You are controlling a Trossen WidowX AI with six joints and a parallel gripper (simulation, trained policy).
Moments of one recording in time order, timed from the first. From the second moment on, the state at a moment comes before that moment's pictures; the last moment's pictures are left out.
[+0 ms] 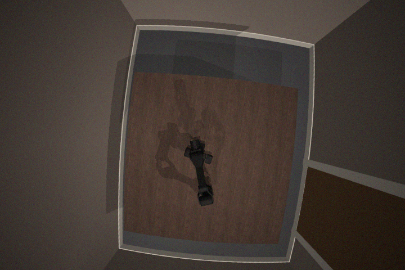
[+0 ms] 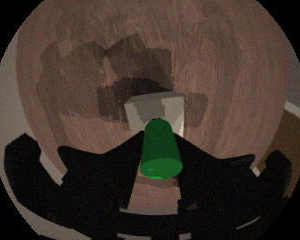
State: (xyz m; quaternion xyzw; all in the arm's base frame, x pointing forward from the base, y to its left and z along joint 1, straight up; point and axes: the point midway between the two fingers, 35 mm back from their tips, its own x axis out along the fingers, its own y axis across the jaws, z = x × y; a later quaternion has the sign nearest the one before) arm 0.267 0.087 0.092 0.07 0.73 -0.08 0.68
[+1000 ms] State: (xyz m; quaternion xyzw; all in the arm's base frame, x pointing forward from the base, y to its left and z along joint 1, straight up) arm 0.256 0.076 0.097 0.06 0.71 -0.07 0.70
